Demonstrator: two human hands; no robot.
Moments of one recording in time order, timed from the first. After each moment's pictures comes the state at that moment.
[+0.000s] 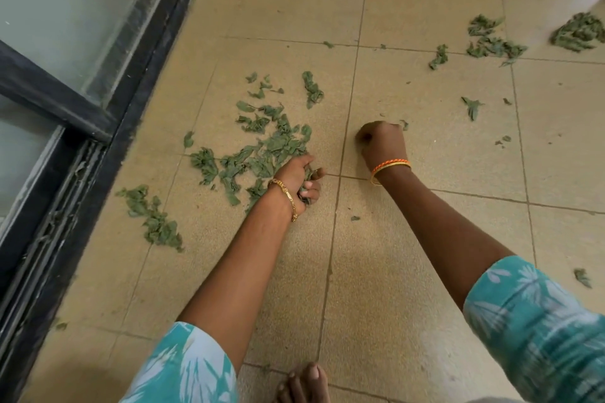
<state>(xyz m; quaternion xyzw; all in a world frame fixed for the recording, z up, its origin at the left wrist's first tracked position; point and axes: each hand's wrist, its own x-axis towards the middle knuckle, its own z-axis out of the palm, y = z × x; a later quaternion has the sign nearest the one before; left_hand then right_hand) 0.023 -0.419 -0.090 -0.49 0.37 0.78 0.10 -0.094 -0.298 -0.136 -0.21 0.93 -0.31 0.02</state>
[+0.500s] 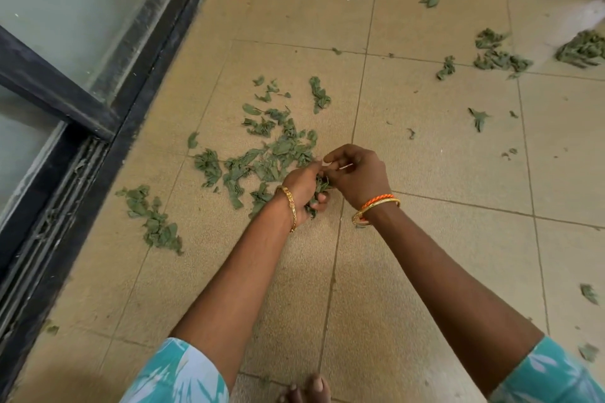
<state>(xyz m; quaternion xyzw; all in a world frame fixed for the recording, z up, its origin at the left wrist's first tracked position) 0.028 -0.417 -0.090 -0.45 0.47 0.75 0.10 -0.020 -0.321 -0.095 -0.12 0.82 -0.53 0.20</state>
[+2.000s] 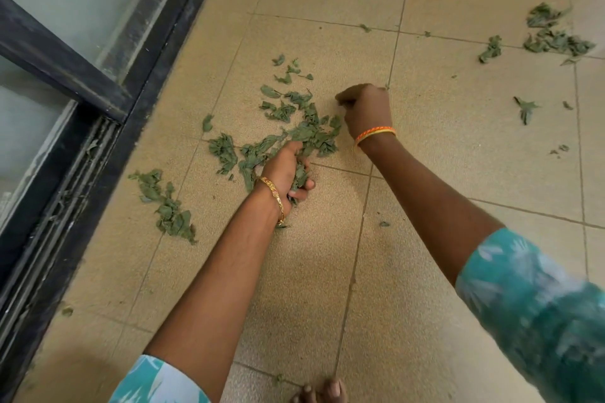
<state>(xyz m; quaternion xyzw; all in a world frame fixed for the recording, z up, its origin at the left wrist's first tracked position) 0.044 -0.462 -0.085 -0.51 0.46 0.72 0.07 -0.103 -0.390 -0.124 -0.24 0.90 -0.36 0.06</state>
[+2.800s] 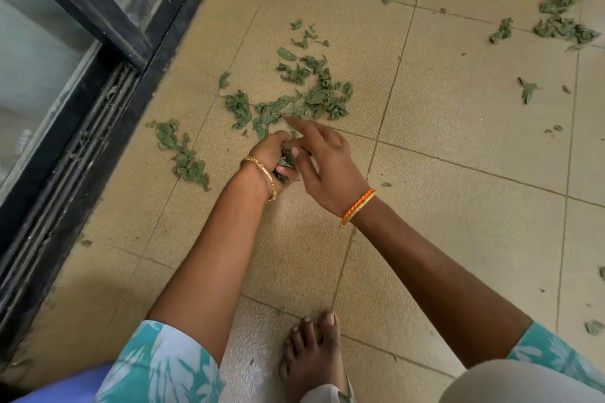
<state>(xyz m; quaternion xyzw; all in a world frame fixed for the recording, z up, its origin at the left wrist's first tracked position) 0.099 -0.467 -0.081 -0.52 0.33 0.79 0.04 0.064 -0.354 -0.093 -0.42 0.79 -0.42 0.11</state>
